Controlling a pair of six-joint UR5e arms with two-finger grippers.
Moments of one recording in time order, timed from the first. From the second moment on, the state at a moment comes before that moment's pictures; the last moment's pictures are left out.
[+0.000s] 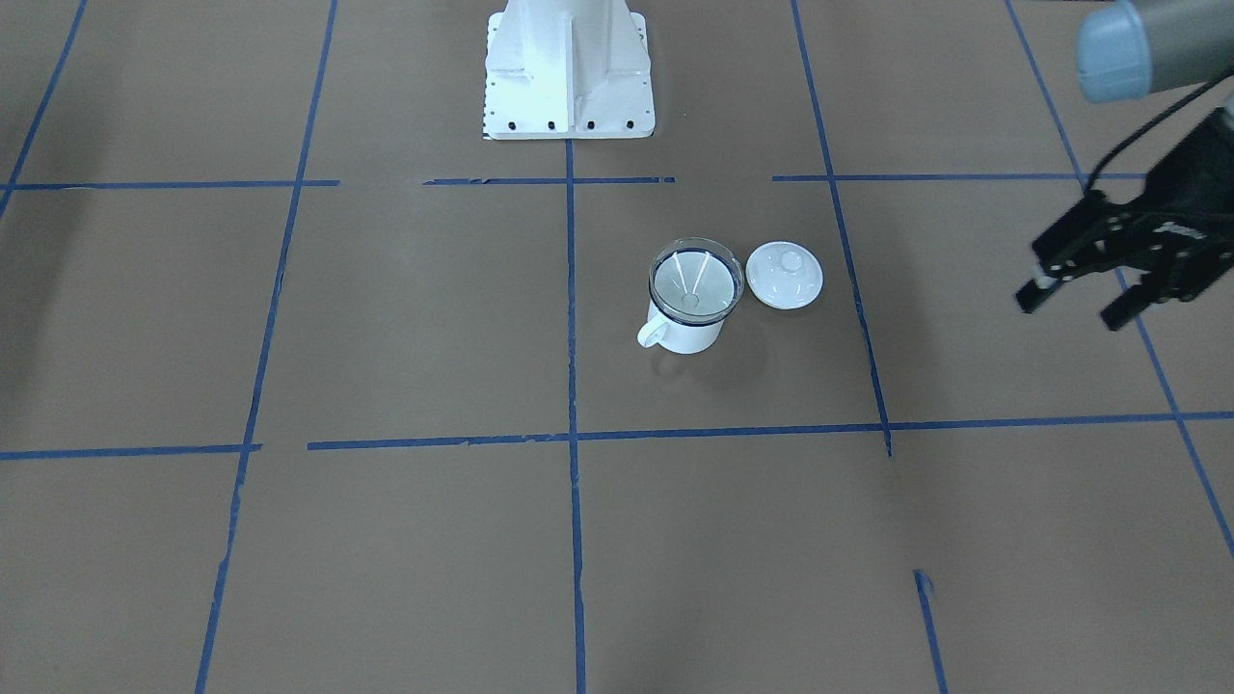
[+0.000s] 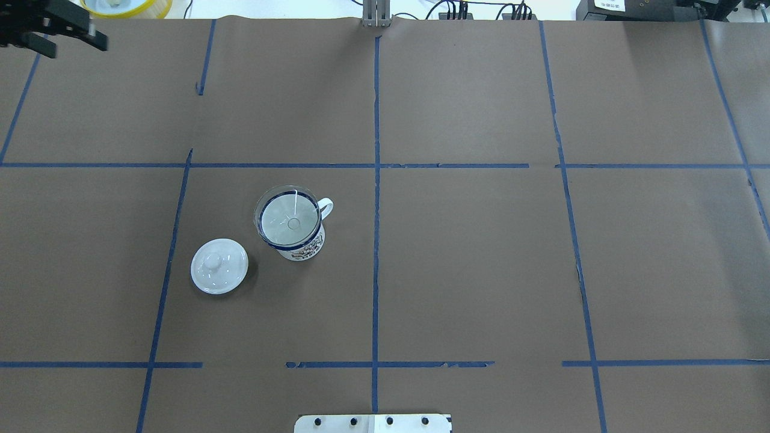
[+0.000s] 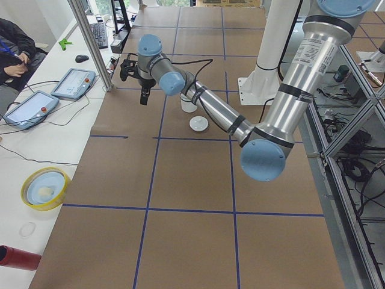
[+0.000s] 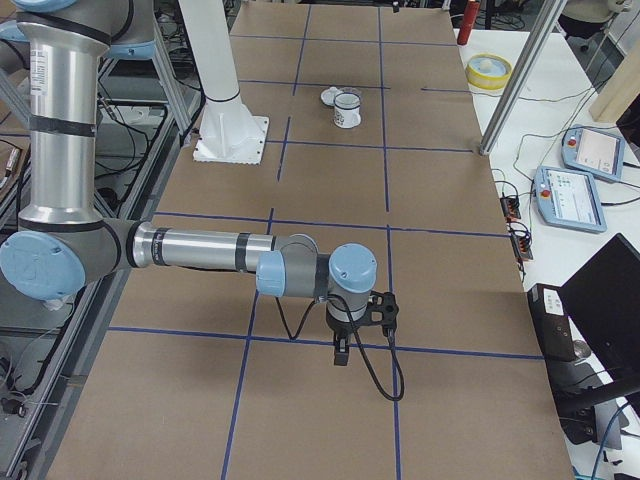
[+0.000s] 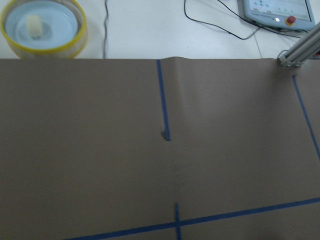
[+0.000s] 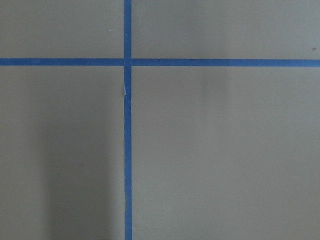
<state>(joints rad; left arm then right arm) -1.17 -2.02 -1.84 -1.70 -2.34 -0.86 1.57 -1.68 1.65 -1.57 2.29 0.01</state>
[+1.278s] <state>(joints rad) -0.64 -2.34 -1.62 -1.51 -2.02 -1.29 1.57 -1.68 1.65 -1.57 2.29 0.01</state>
